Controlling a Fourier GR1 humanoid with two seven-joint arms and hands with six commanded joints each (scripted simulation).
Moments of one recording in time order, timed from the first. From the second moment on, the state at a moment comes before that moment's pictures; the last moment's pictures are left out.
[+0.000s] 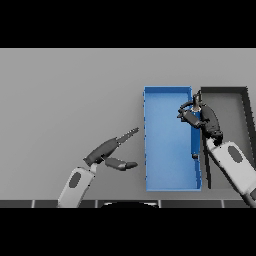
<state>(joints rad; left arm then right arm) -0.13 0.03 -0.39 -1.66 -0.16 -0.42 0.11 -0.42 -0.77 0.45 -1.63 -0.60 -0.43 0.60</state>
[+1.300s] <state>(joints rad) -0.12 0.02 -0.40 -1.67 -0.17 -0.41 0.12 -0.79 -1.02 1.09 -1.49 -0.84 -0.35 0.61</state>
